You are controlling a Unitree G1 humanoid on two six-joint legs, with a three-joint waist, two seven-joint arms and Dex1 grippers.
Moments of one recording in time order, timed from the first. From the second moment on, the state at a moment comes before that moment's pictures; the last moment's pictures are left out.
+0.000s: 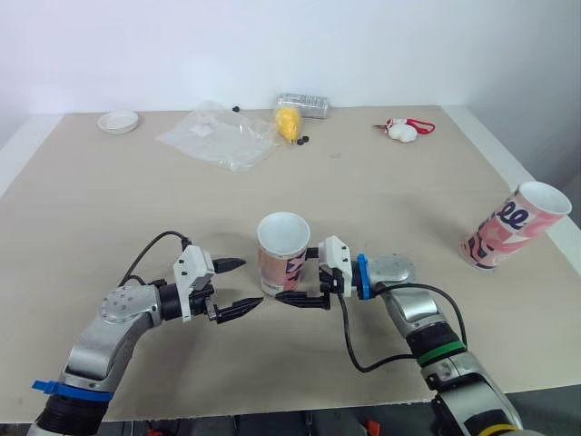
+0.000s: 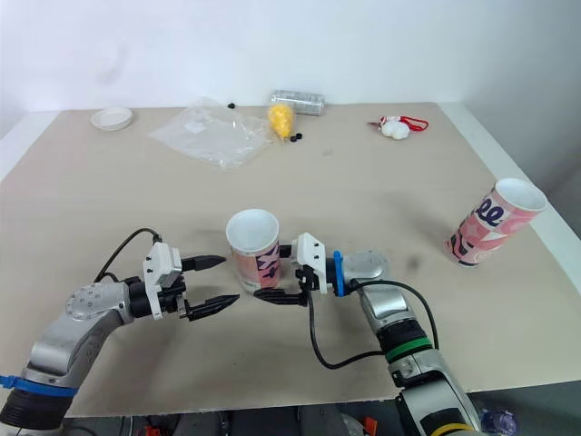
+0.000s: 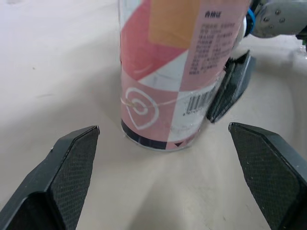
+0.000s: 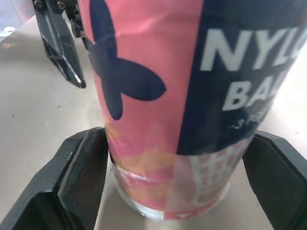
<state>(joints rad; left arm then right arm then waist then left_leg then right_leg) -0.10 0.54 -0.03 -0.25 -0.41 0.29 -0.97 -0.53 -0.34 0.25 0.35 0.20 -0.09 1.23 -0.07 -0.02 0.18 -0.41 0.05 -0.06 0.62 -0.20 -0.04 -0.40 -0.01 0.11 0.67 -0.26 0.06</state>
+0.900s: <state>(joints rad) -0.07 0.56 -0.03 -0.25 -0.39 0.24 -0.95 -0.57 -0.26 0.27 0.41 0.16 -0.13 1.22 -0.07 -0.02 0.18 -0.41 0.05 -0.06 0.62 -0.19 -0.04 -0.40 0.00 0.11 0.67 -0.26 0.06</state>
